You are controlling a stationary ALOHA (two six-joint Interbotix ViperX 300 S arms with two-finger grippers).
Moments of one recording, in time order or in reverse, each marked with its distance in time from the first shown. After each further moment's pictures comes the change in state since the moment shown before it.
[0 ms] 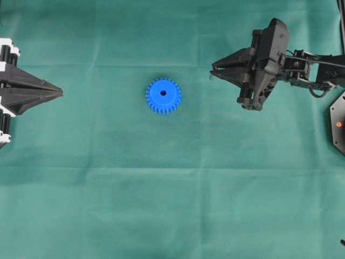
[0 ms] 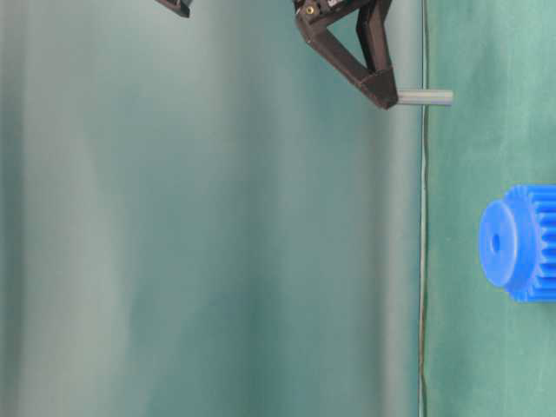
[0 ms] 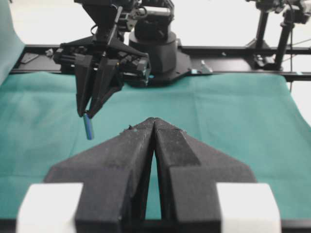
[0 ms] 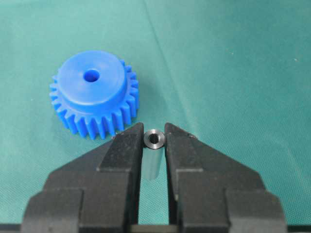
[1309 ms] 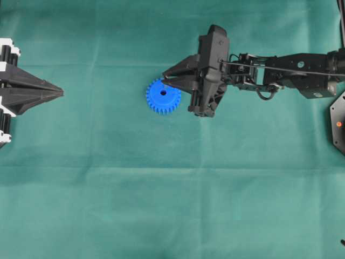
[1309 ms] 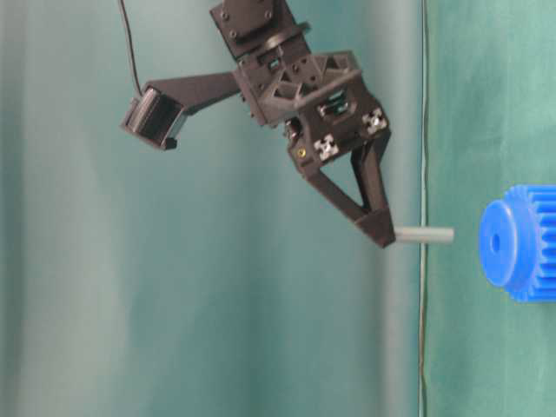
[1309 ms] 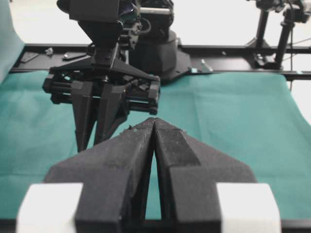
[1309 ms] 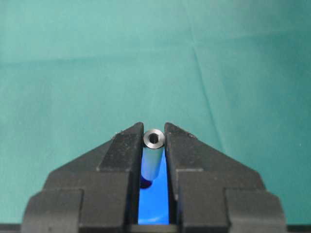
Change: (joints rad) left arm 0.000 0.002 0.000 0.002 0.000 0.000; right arm 0.098 0.259 -0.337 0.000 0.055 0.000
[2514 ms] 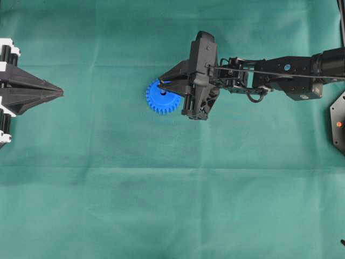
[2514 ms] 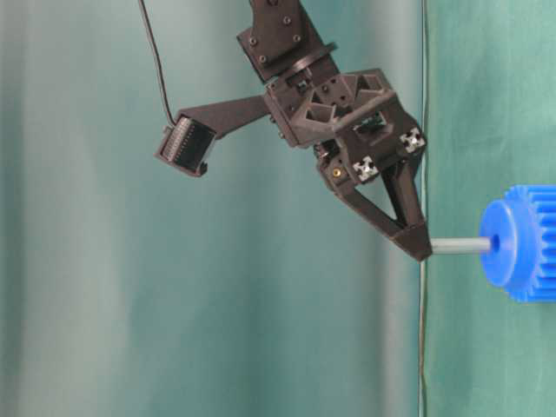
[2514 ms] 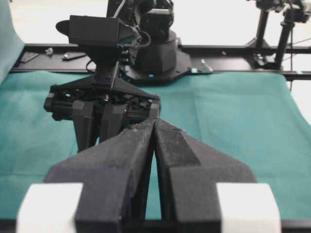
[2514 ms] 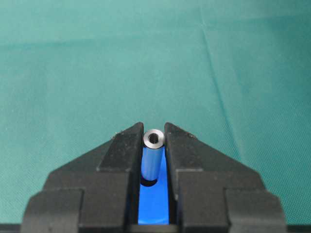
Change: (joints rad) left arm 0.000 0.000 0.000 -0.002 0.000 0.000; right arm 0.006 0.074 -0.029 0.002 0.012 0.000
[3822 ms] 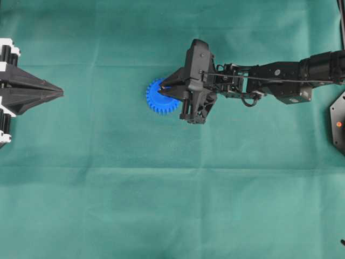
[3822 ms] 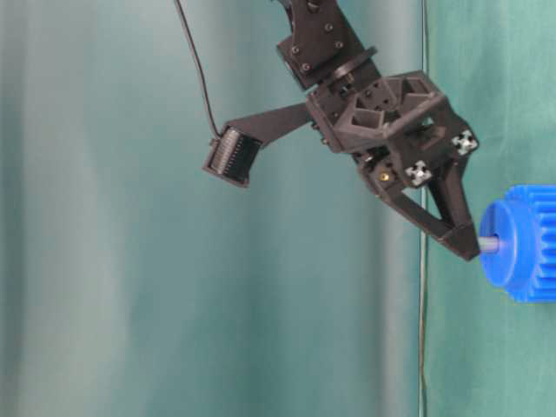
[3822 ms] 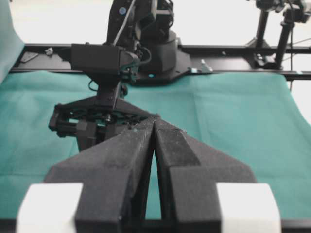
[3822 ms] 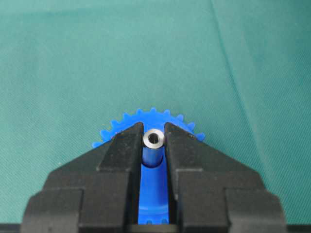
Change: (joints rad) left arm 0.000 0.000 0.000 0.000 0.000 -0.002; right arm 0.005 0.080 -0.002 0.015 -0.032 0.000
